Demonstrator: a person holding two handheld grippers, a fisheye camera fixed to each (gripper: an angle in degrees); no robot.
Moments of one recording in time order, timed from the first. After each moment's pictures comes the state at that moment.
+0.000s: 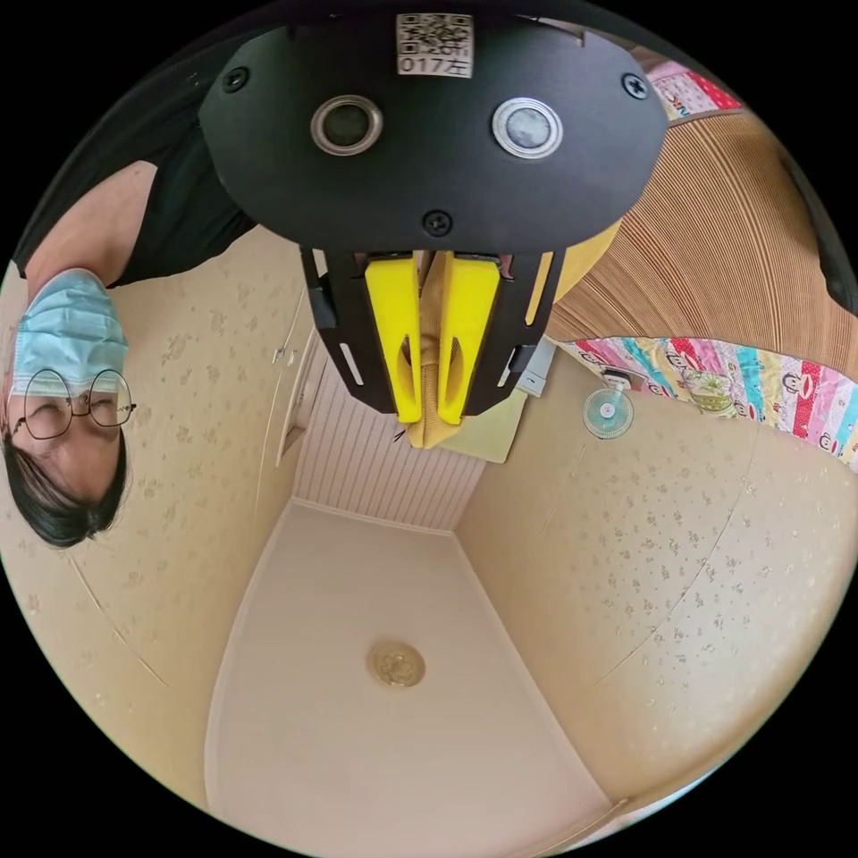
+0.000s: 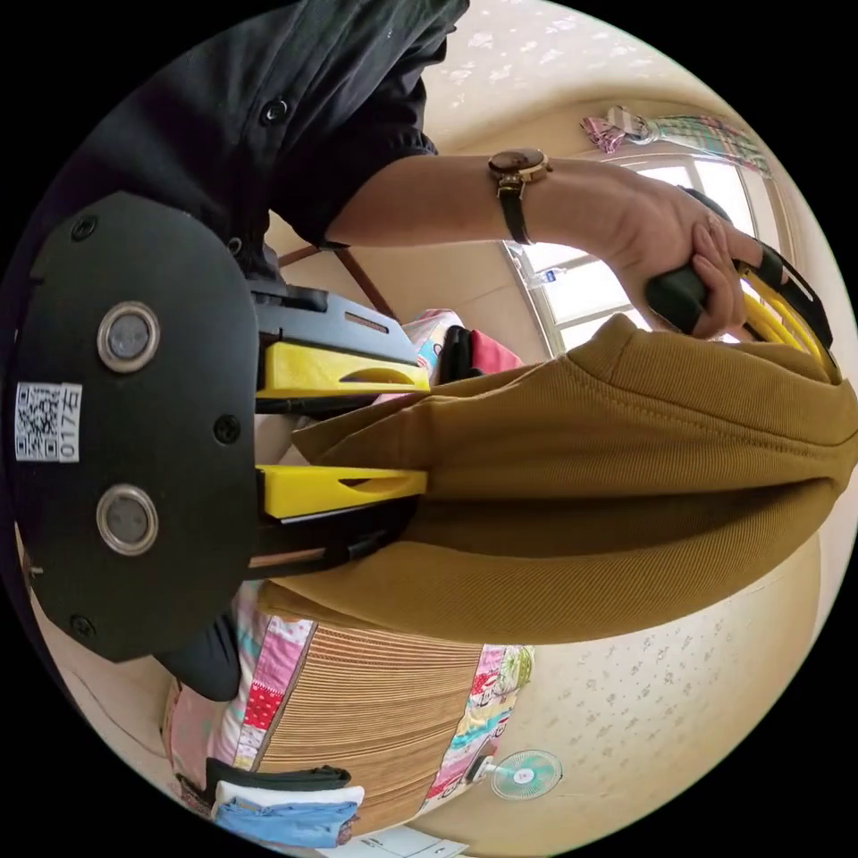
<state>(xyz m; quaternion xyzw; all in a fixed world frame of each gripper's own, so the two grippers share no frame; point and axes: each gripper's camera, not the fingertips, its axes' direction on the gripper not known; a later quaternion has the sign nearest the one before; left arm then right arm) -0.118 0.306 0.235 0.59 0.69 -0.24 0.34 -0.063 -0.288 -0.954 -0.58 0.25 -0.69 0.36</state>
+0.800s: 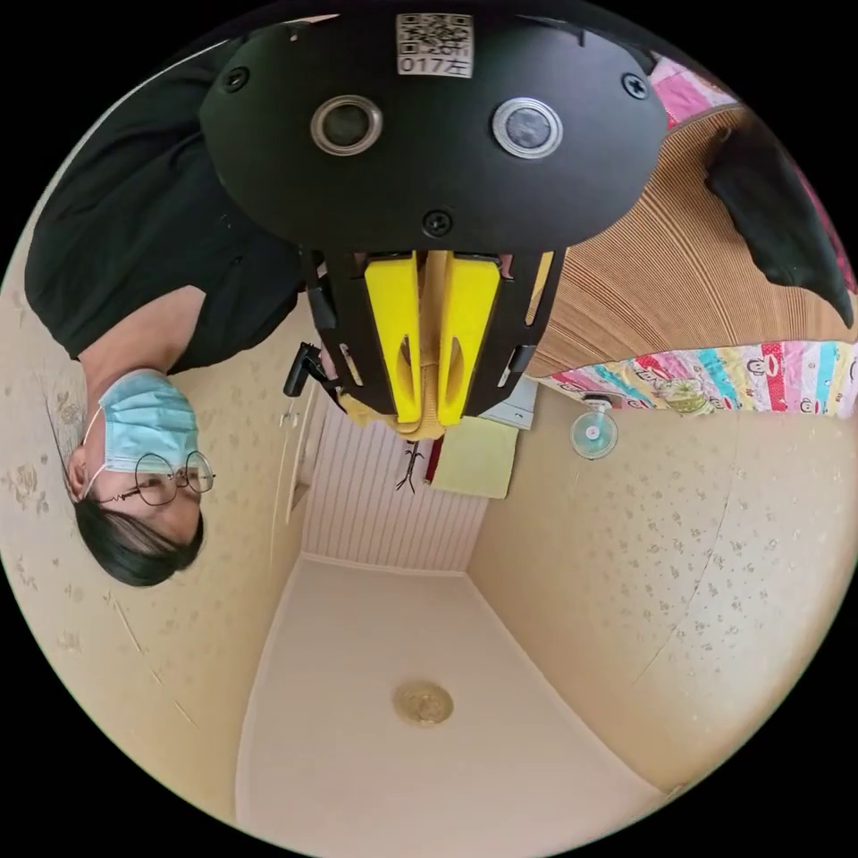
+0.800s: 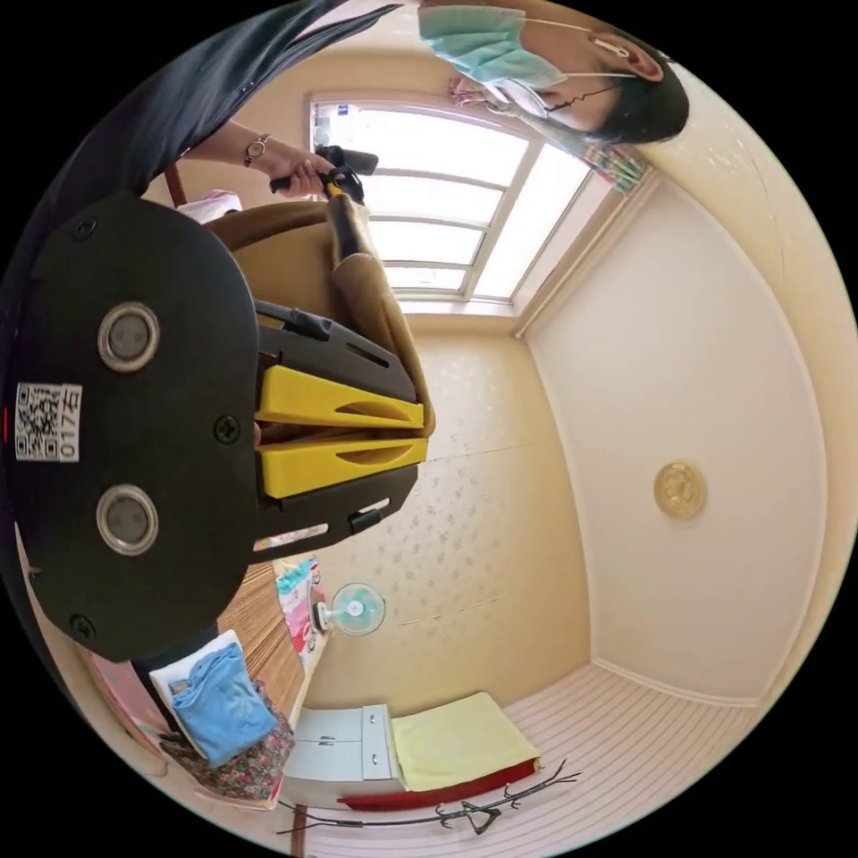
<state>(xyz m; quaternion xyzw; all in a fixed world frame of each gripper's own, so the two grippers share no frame) -0.125 0.411 0.297 0.60 0.66 -0.17 0.42 -0.344 -0.357 -1.038 -0.22 0.01 -0.82 0.52</state>
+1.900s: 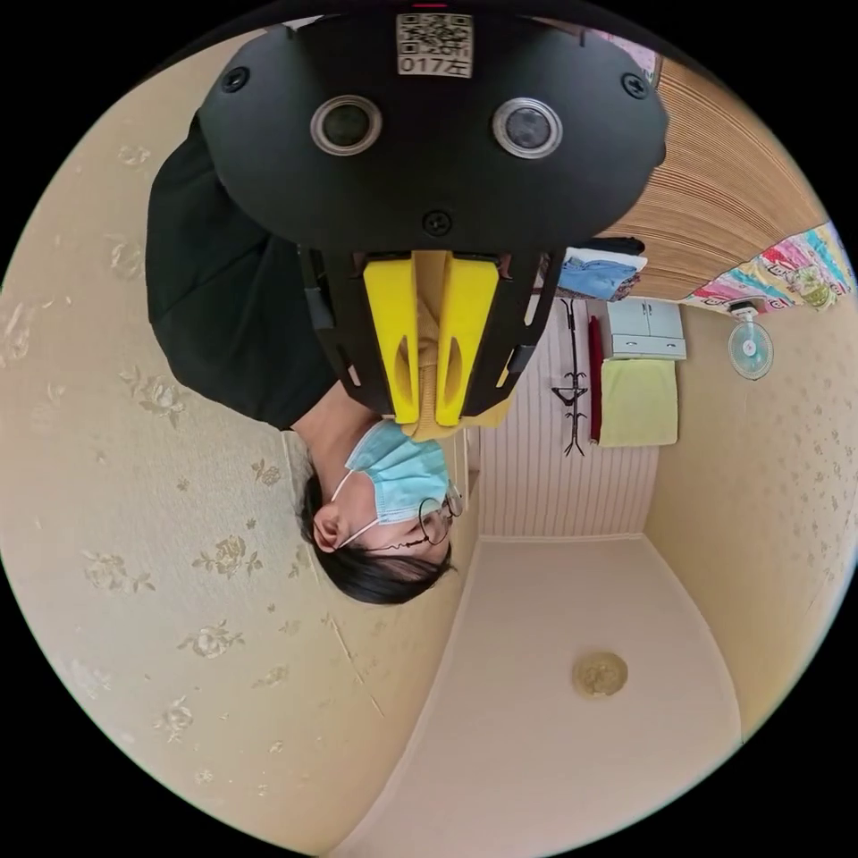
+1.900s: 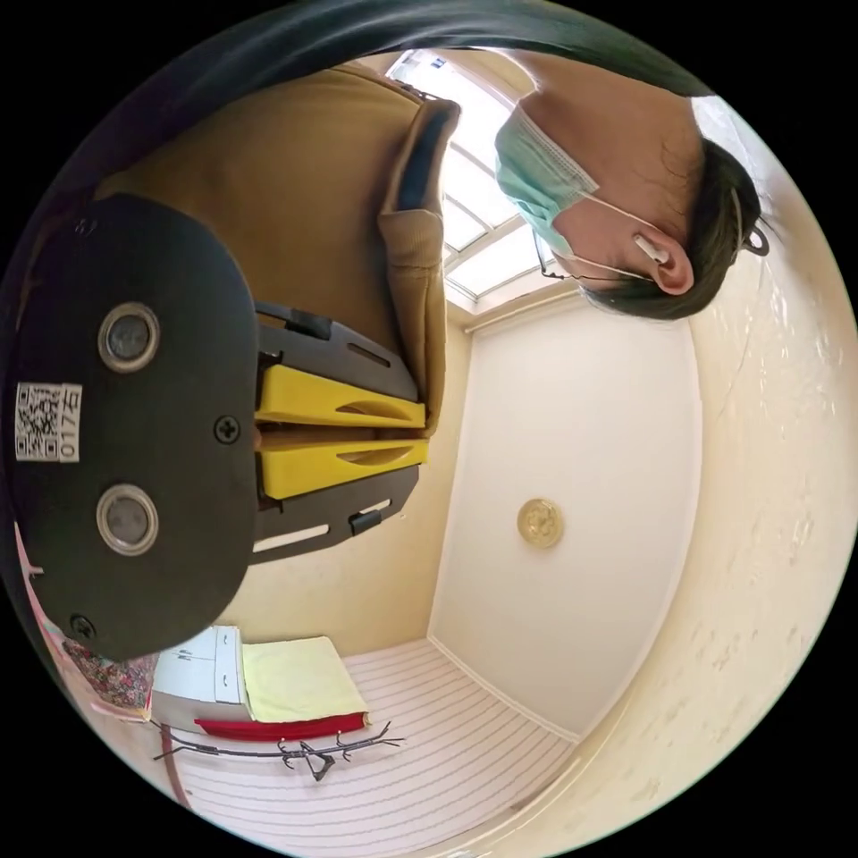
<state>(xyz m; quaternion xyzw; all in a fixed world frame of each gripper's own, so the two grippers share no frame) -0.090 0.542 0.228 0.71 0.68 0.02 0.19 -0.334 -0.296 -1.205 -0.07 -0.12 -0.91 0.39</state>
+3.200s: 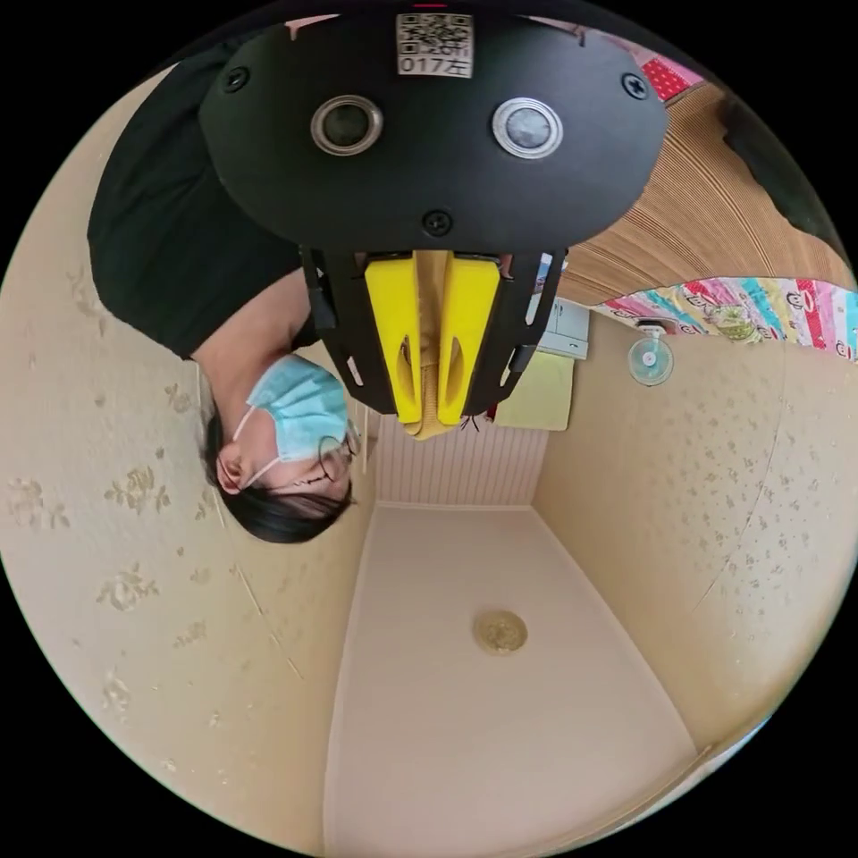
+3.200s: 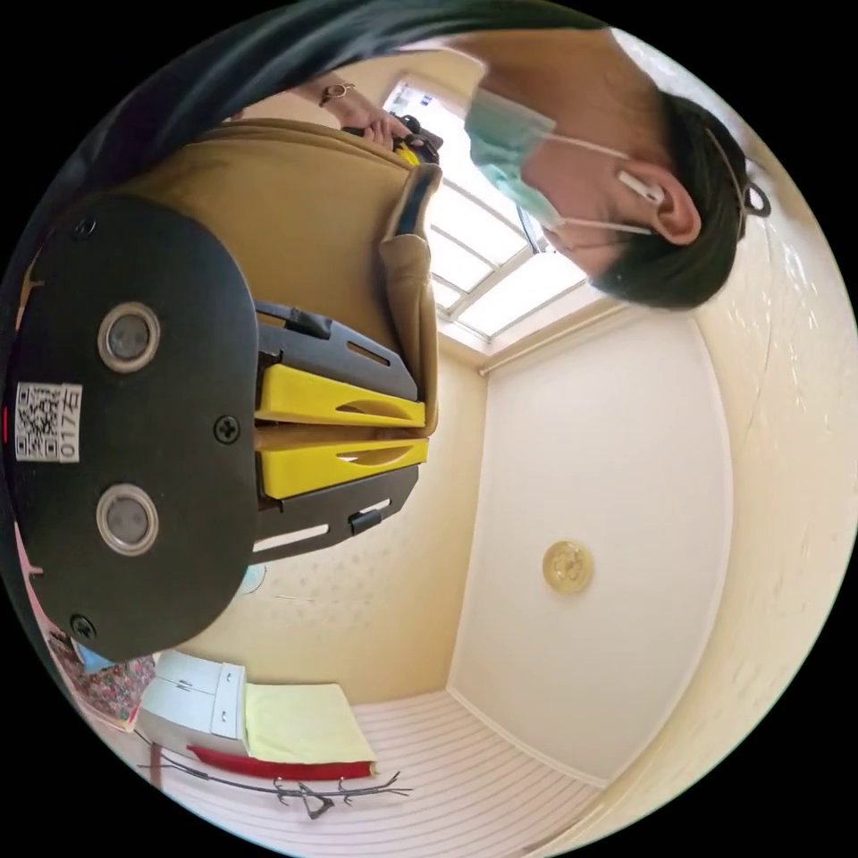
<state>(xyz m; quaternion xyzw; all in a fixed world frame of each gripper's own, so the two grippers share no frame) -0.193 0.515 0.201 0.67 0.66 -0.16 0.29 -0.336 -0.214 -1.145 -0.16 -0.11 -0.90 0.40</state>
